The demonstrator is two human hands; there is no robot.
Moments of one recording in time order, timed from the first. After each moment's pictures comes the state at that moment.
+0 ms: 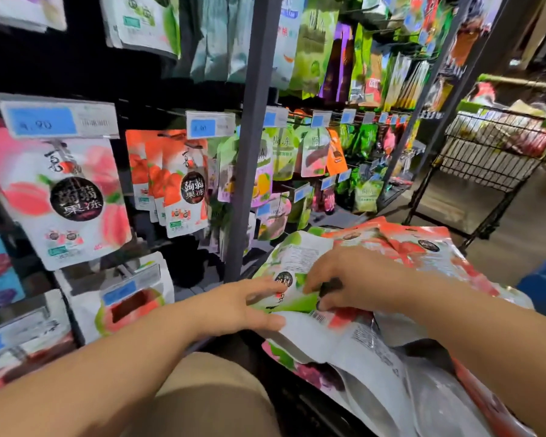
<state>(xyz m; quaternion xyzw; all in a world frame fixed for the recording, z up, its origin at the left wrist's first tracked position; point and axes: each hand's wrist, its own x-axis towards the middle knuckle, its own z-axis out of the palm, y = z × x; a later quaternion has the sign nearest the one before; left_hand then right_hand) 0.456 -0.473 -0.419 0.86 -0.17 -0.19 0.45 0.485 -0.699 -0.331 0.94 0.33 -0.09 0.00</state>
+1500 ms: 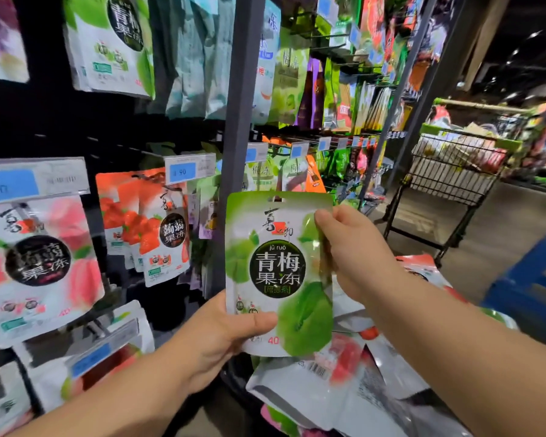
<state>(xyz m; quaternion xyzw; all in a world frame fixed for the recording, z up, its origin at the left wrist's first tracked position) 0.465 -0.476 -0.387 0.55 -0.09 -0.14 0.82 0.509 -0.649 -0.286 0.79 0.05 0.11 -0.61</state>
